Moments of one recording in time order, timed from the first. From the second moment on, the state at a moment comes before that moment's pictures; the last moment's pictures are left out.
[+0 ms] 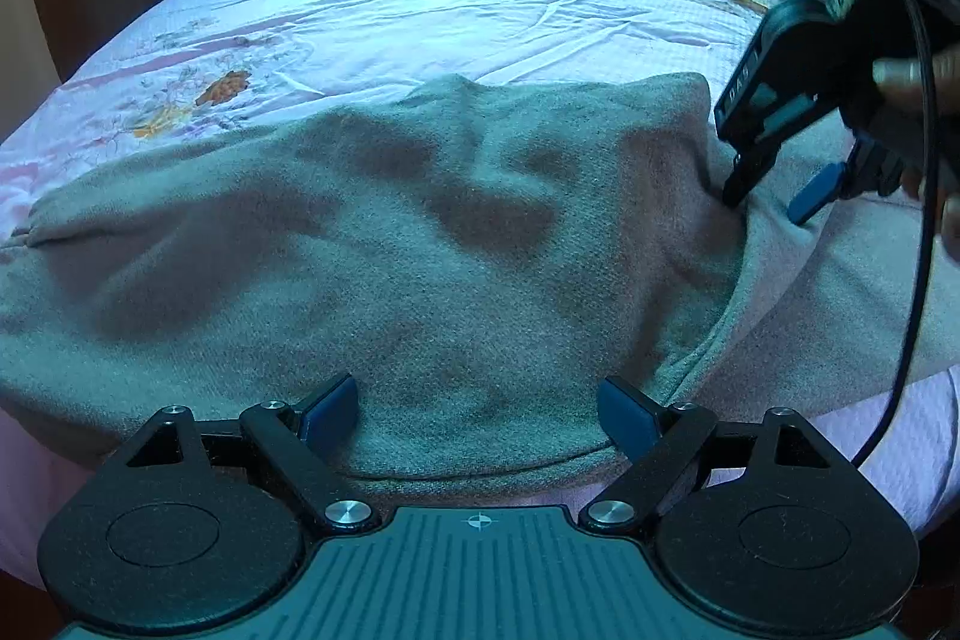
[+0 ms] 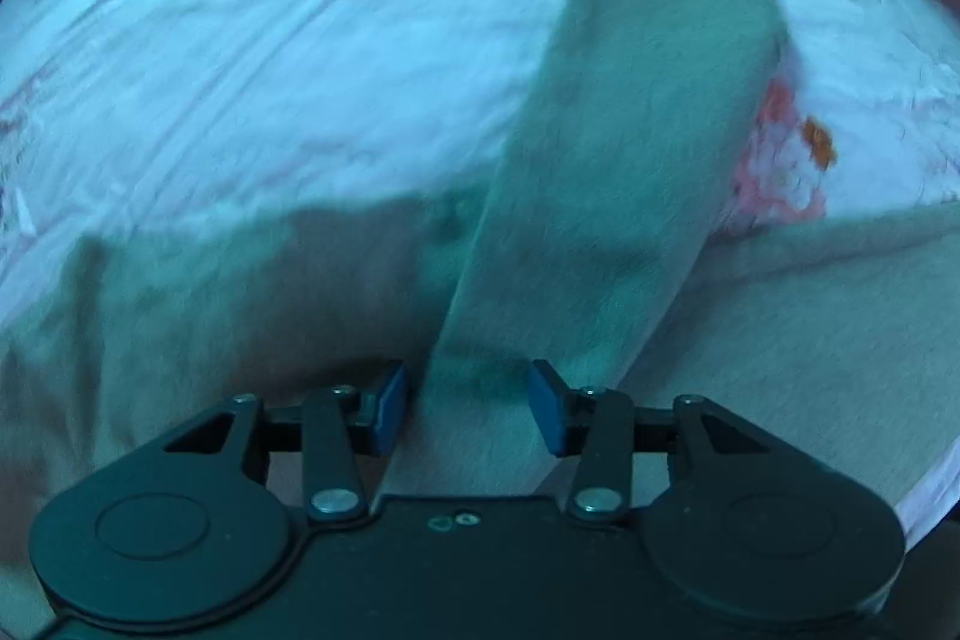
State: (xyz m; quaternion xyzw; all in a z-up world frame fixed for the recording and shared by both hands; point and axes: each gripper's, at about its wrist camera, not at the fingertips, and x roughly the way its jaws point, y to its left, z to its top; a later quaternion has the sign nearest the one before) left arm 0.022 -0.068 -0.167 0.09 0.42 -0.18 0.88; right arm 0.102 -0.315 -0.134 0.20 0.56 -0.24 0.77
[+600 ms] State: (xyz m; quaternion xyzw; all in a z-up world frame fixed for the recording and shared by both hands) left arm 0.025 -0.063 -0.166 0.07 0.43 -0.18 0.88; right arm -0.072 -0.351 -0.110 0.36 0.39 -0.20 0.82
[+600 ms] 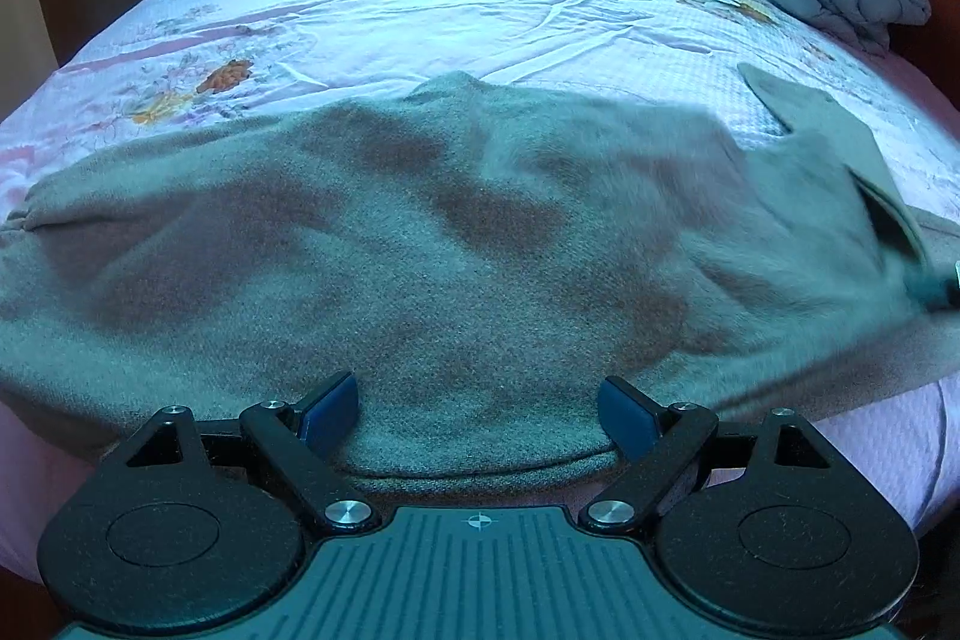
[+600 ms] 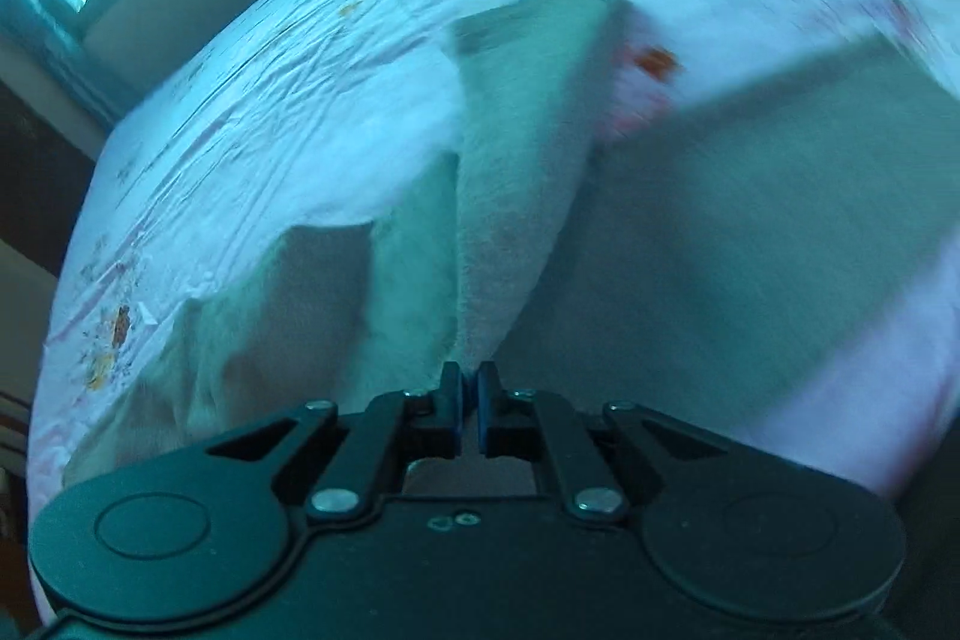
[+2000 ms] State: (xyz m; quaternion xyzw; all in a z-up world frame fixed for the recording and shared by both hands) left arm 0.030 -0.066 -0.166 0.06 0.44 -0.16 0.88; right arm 0.058 -0.416 -0.121 0.13 0.44 -0.22 0.86
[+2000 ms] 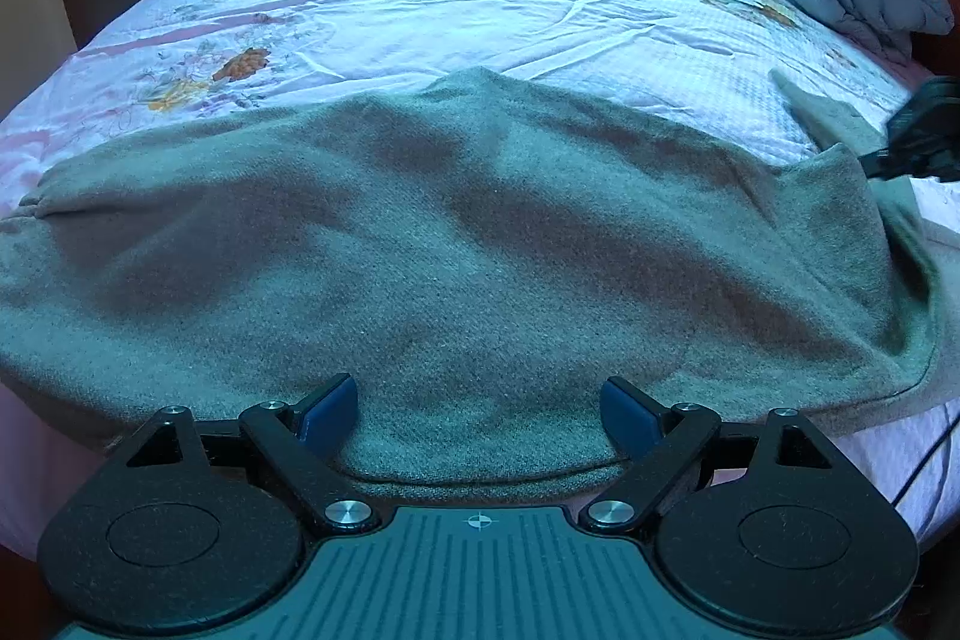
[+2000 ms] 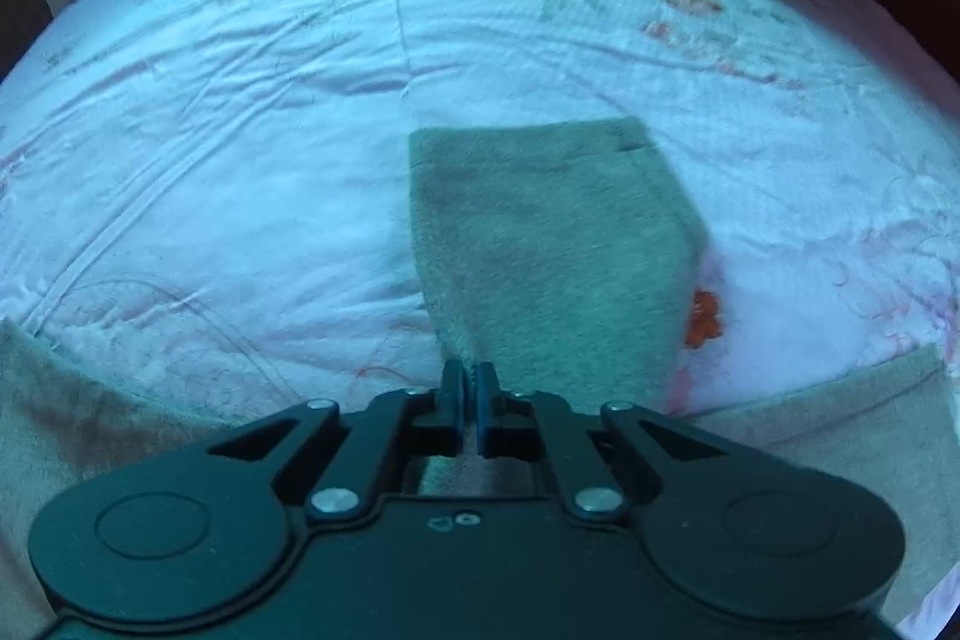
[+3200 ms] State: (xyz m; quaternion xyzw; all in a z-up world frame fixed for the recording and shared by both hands) left arm 0.036 -0.067 -0.163 0.05 0.45 -0.13 0.88; right arm -0.097 -0.356 -0.126 -0.33 0.32 -0.22 0.86
